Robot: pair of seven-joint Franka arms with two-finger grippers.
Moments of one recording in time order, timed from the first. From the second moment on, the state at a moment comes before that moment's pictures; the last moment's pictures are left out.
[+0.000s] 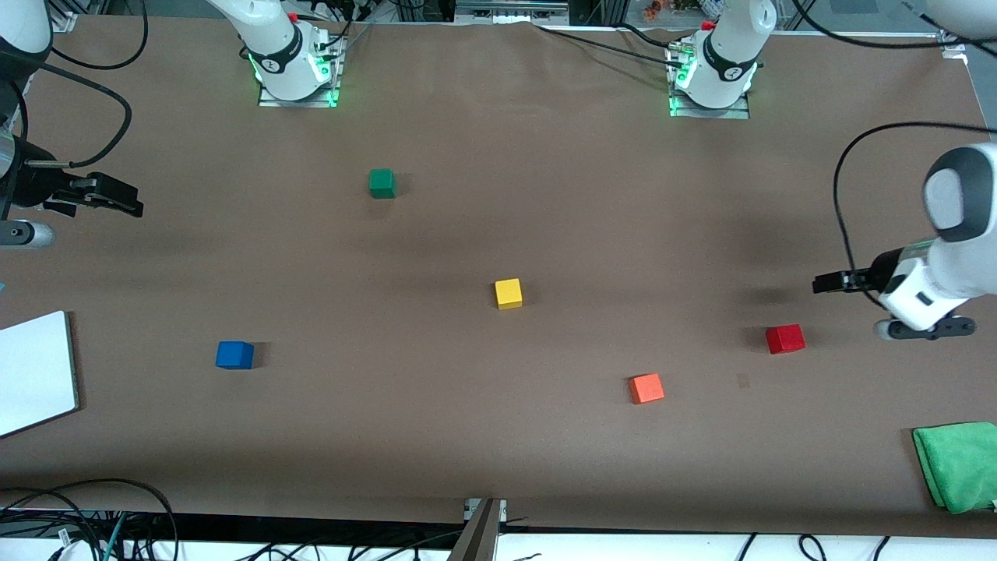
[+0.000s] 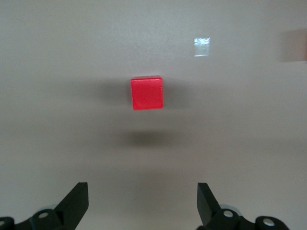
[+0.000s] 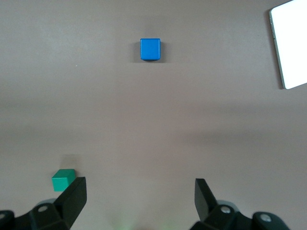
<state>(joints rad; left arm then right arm) 0.03 0.38 0.11 -1.73 -0.05 1.92 0.06 0.03 0.14 -0.05 -1.49 -0.01 1.52 -0.03</state>
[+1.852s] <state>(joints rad) 0.01 0.65 0.10 -1.75 -0.06 2.35 -0.05 0.01 0.35 -0.06 -1.49 -0.01 1.74 -0.03</state>
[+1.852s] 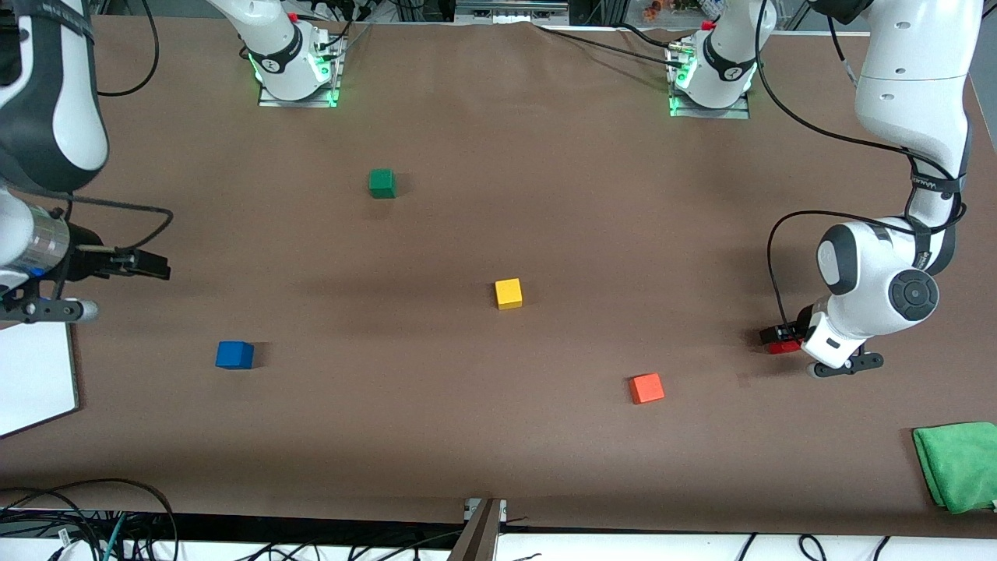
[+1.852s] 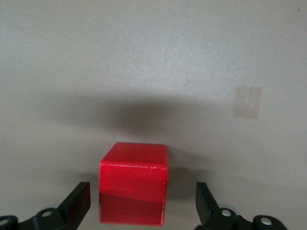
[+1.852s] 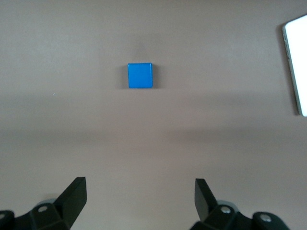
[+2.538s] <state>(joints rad) 0.01 0.64 0.03 -1.70 -0.06 2.32 -0.03 0.01 0.62 -0.06 -1.50 -0.01 2.10 -0.03</state>
